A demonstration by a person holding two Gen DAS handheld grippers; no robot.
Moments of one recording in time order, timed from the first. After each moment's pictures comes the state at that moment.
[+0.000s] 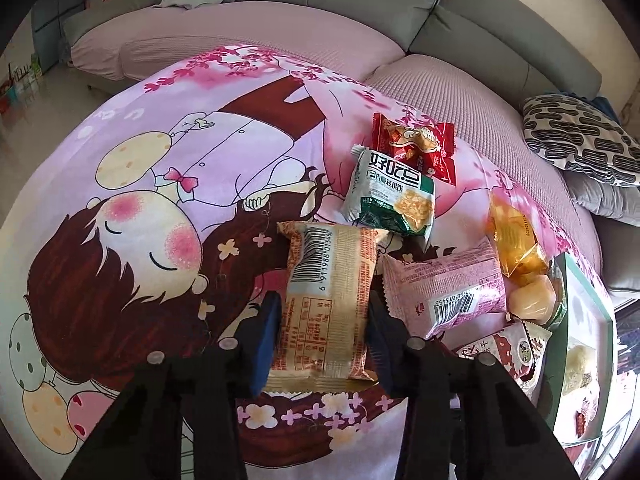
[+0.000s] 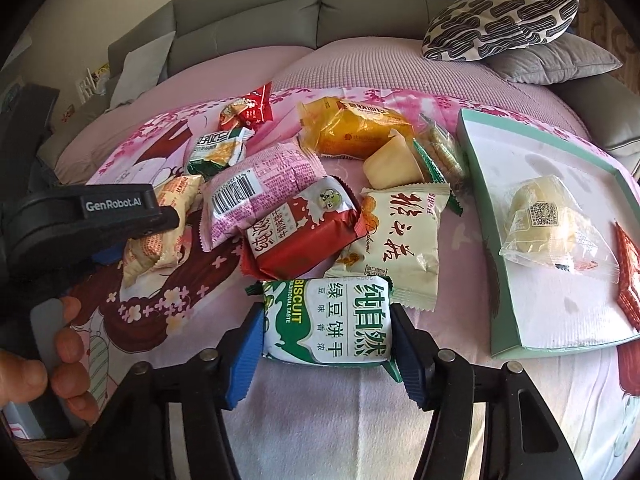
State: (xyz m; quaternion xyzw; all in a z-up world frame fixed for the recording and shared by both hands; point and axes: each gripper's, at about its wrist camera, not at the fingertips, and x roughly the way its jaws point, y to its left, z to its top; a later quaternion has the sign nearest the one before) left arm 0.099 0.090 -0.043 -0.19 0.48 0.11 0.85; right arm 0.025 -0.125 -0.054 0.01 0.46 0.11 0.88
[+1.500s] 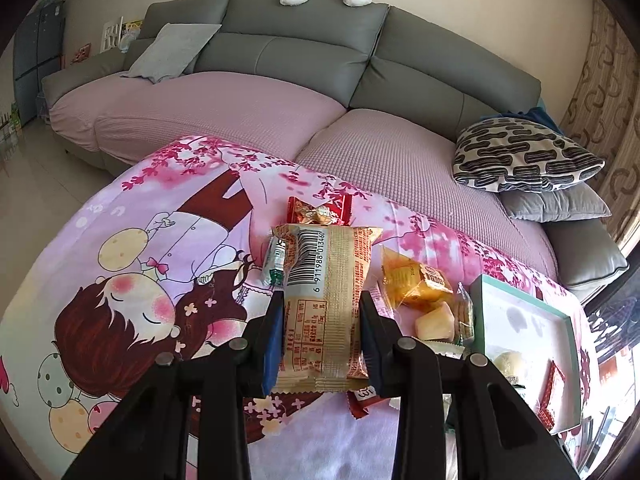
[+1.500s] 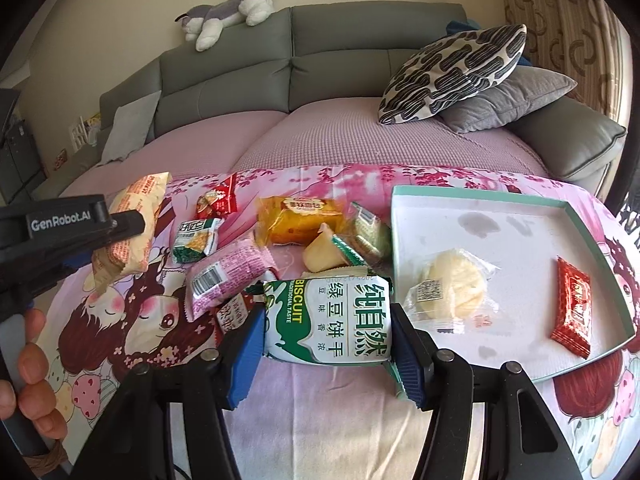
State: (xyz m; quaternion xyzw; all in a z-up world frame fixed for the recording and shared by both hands) left arm 0.079 0.041 0.044 -0.15 0.38 0.05 0.91; right arm 0.016 -0.182 0.003 0.04 0.37 0.07 0.93
